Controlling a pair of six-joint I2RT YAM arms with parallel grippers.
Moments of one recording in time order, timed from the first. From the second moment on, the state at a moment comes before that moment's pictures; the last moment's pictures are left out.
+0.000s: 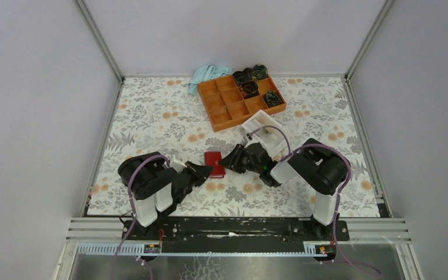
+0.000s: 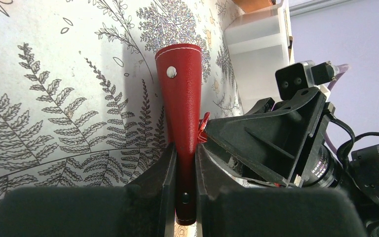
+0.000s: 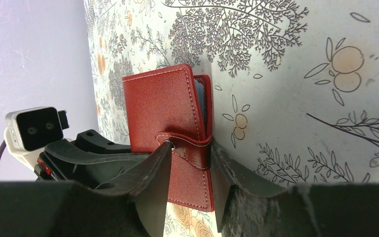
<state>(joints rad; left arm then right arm) -0.78 1.83 0.00 1.53 -0.30 -1.24 0.80 1.88 0.59 0.82 -0.15 1.15</state>
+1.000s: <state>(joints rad) -0.77 1.59 0.00 1.31 -0.26 -1.28 0.75 2.04 0.52 1.22 -0.29 1.36</state>
